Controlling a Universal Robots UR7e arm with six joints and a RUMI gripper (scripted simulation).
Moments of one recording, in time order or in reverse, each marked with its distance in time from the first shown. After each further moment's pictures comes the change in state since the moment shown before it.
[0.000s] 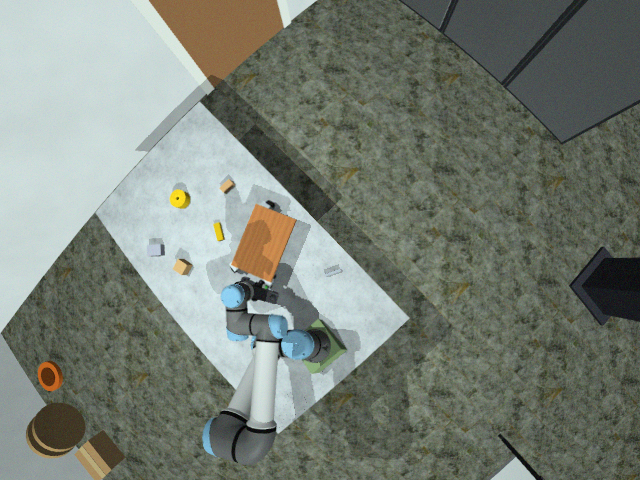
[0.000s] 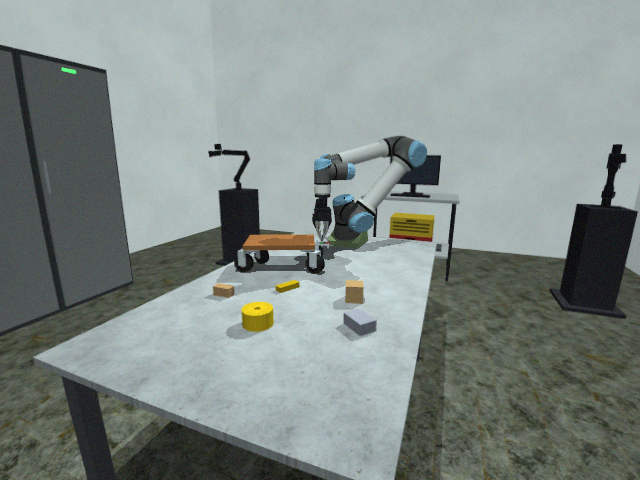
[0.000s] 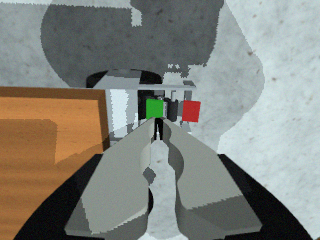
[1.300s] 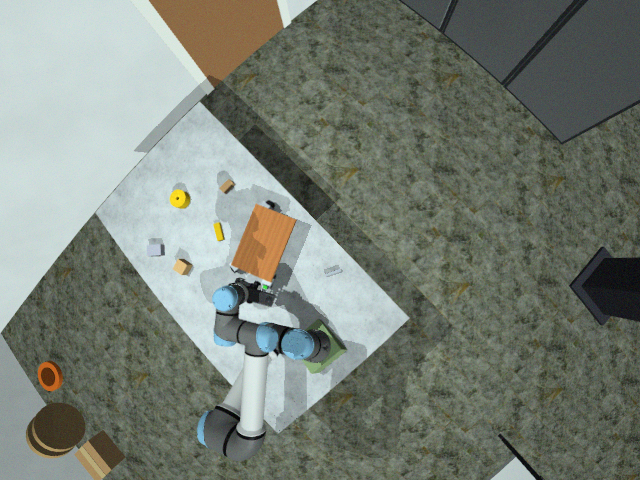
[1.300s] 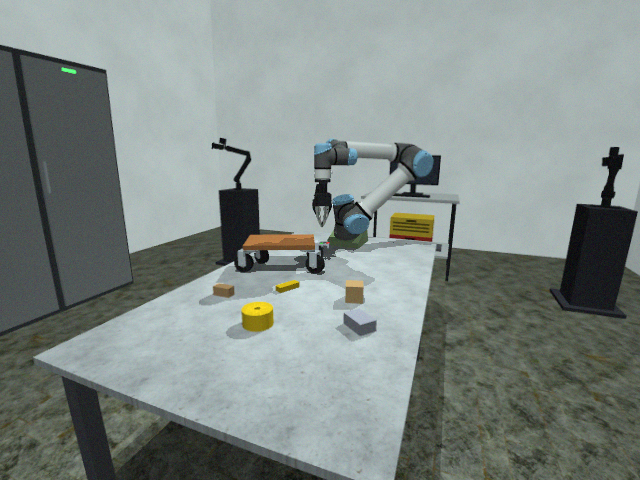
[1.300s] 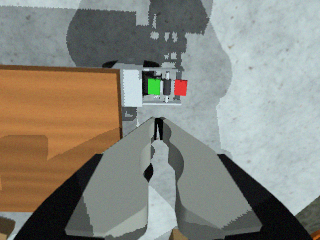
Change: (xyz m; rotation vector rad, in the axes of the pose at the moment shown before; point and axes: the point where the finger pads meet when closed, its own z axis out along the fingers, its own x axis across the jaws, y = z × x) arm 0.000 0.000 -0.066 -0.001 0.000 0.000
